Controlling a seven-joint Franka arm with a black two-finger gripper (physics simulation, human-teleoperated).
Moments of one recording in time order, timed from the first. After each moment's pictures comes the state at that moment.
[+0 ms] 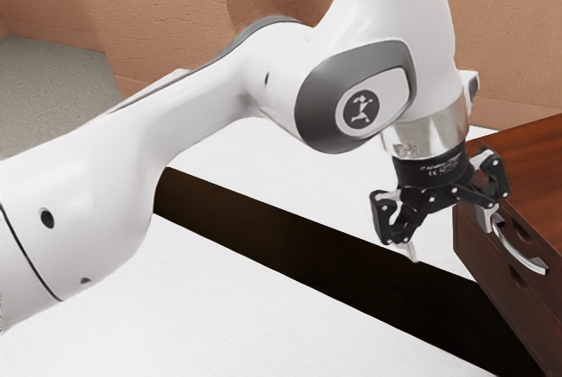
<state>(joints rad) -0.61 0.34 0.25 -1.21 -0.15 1.67 -1.26</state>
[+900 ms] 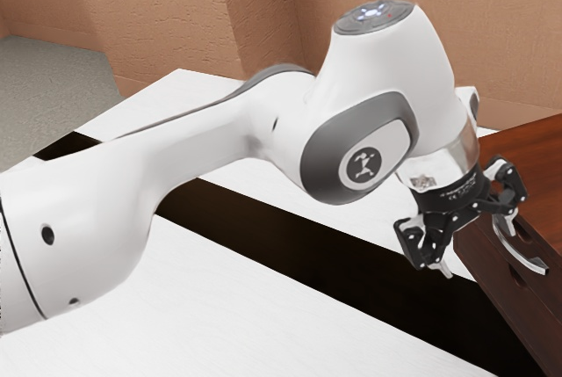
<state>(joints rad) -0.62 0.27 0.21 -1.42 -0.14 2.00 -1.39</state>
